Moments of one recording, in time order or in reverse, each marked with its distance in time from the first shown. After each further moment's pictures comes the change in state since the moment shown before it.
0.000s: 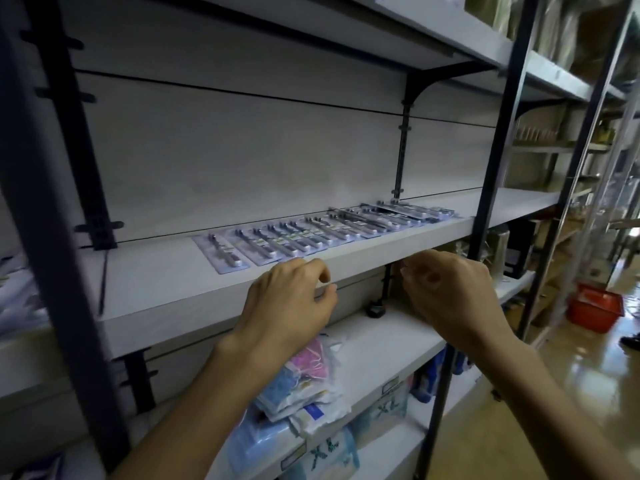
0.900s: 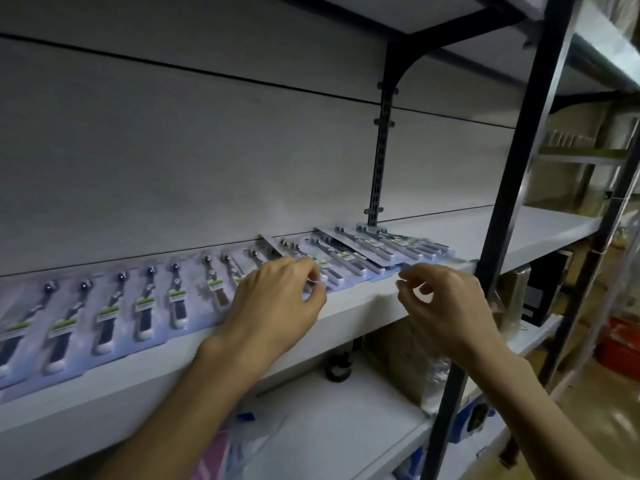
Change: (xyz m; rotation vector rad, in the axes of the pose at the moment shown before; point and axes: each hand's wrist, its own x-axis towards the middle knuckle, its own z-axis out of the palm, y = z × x) left_hand 0.255 0.047 0.207 0.033 0.041 -0.068; right_hand 0.197 0.264 0.102 0.027 -0.058 -0.020
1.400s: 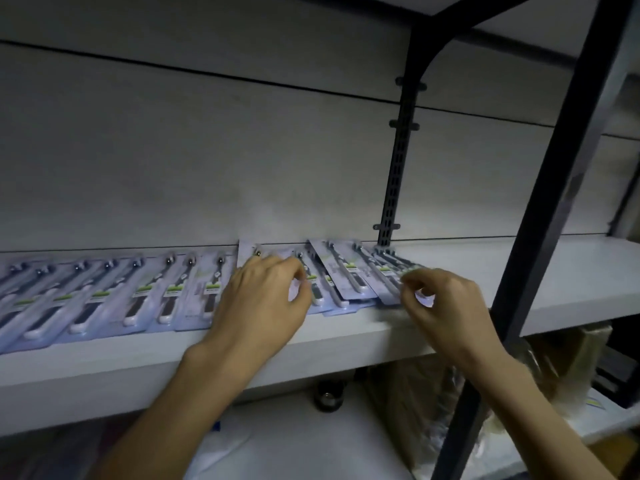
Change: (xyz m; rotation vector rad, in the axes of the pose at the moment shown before) left_hand 0.065 0.069 0.072 0.181 0.163 -0.231; right_hand 0.097 0.132 0.022 0.201 -0.072 -0.219
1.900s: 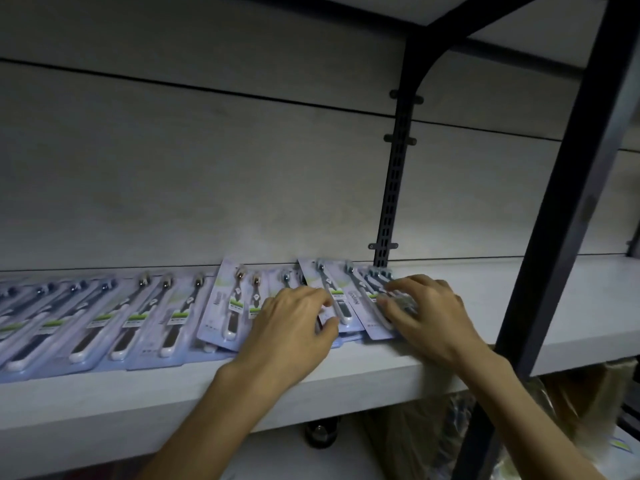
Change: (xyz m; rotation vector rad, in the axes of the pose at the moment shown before) left_hand 0.030 0.029 0.060 -0.056 -0.195 0.019; right_hand 0.050 0.046 0.023 -0.072 -0.262 0.071
